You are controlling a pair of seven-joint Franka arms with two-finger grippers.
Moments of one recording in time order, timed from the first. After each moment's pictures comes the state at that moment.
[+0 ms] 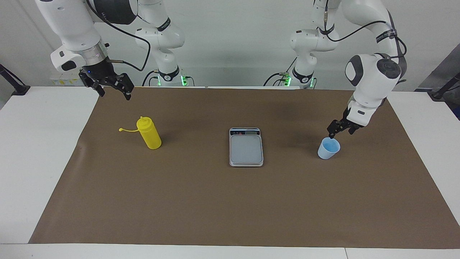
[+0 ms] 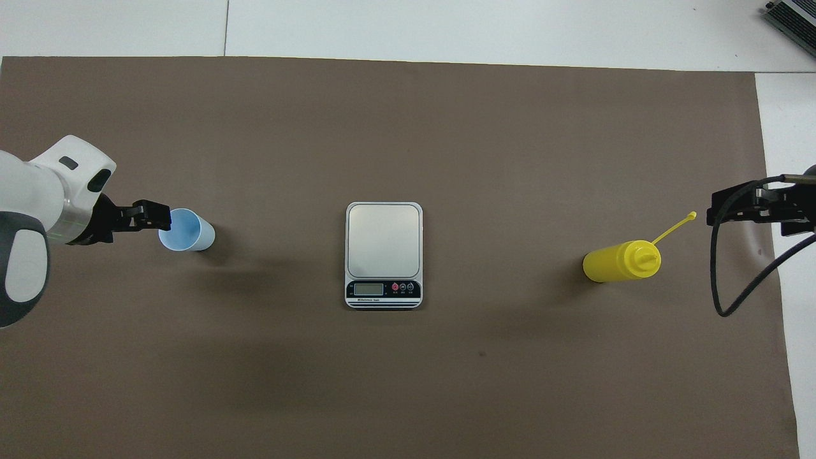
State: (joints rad) left arm -0.07 0.00 0.03 -2.15 -0.02 2.20 -0.24; right arm 0.05 -0.02 -0.09 -1.59 -0.02 1.54 0.12
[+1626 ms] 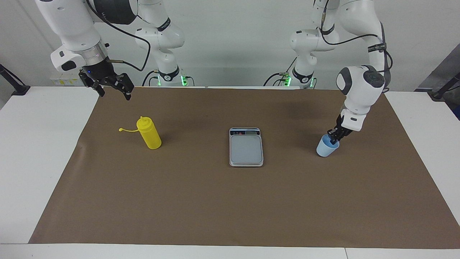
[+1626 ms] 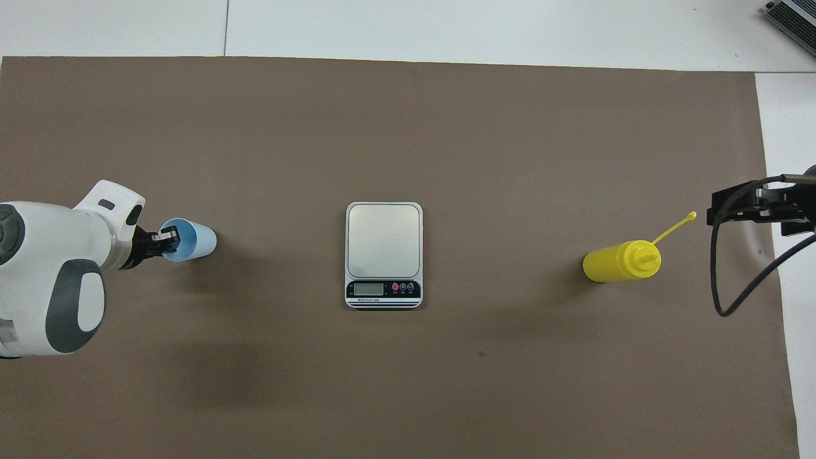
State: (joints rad) left arm -0.05 0.01 0.01 -2.29 -0.02 2.37 -0.32; right arm 0.05 -0.02 -0.09 -1.59 -0.02 1.54 0.12
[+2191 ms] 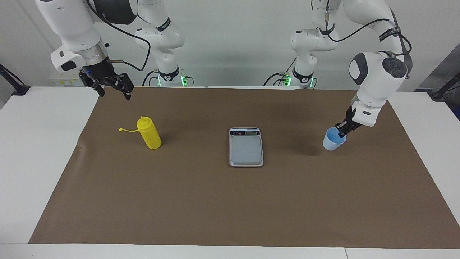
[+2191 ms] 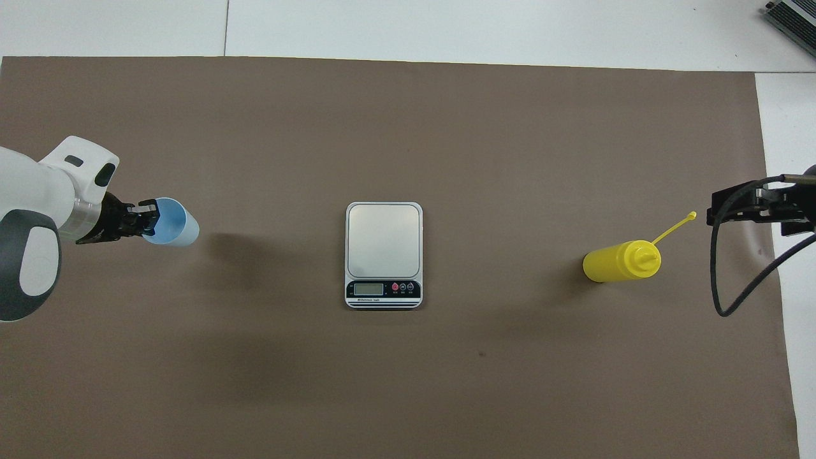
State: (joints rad) left arm -0.06 0.02 0.01 -2.01 -0.04 2.03 -0.33; right arm 0.05 -0.02 -0.09 -1.59 -0.02 1.54 0.12
